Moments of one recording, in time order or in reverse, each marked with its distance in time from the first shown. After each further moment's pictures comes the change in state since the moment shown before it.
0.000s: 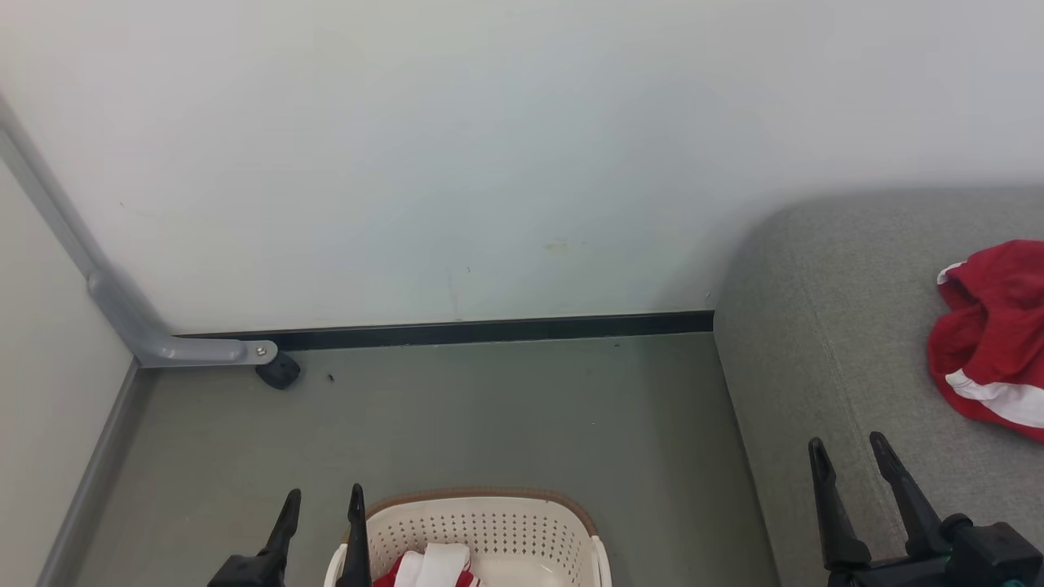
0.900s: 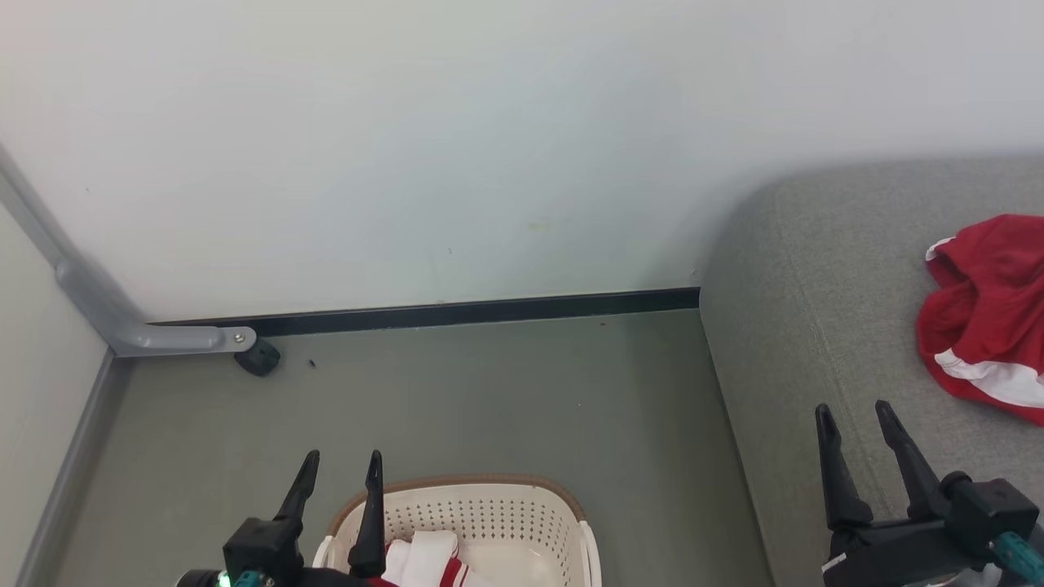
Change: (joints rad) left arm -0.092 0.044 -0.090 0.008 -0.027 -0.001 0.000; right arm -0.142 -0.001 -0.022 0.156 0.013 0.010 -0.001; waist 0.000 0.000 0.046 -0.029
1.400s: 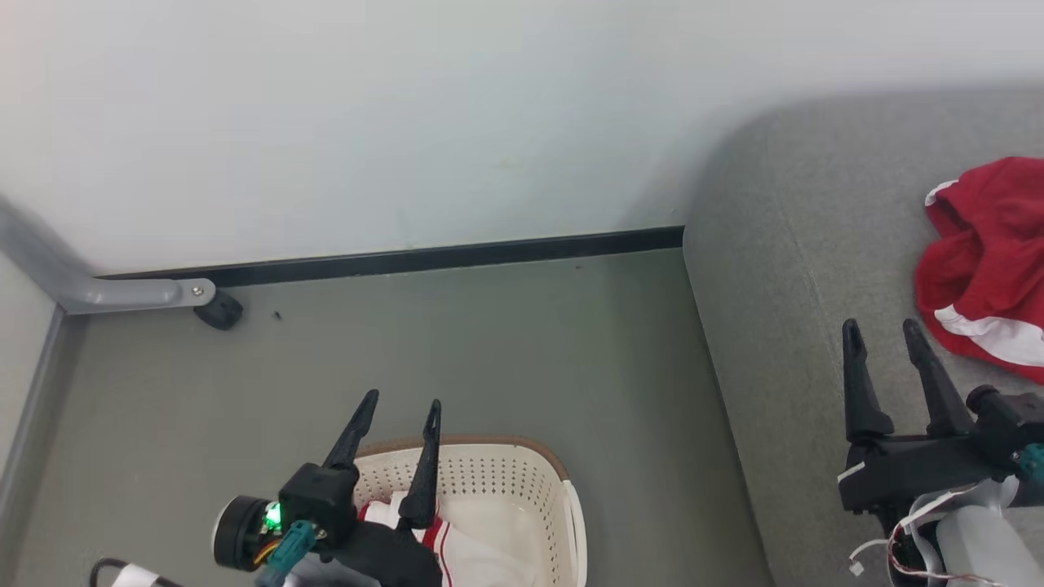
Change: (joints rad) left arm -0.117 -0.003 -0.115 -0.011 0.024 -0.008 0.005; right arm -0.182 -0.025 -0.022 0.114 0.038 0.000 0.000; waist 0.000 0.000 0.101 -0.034
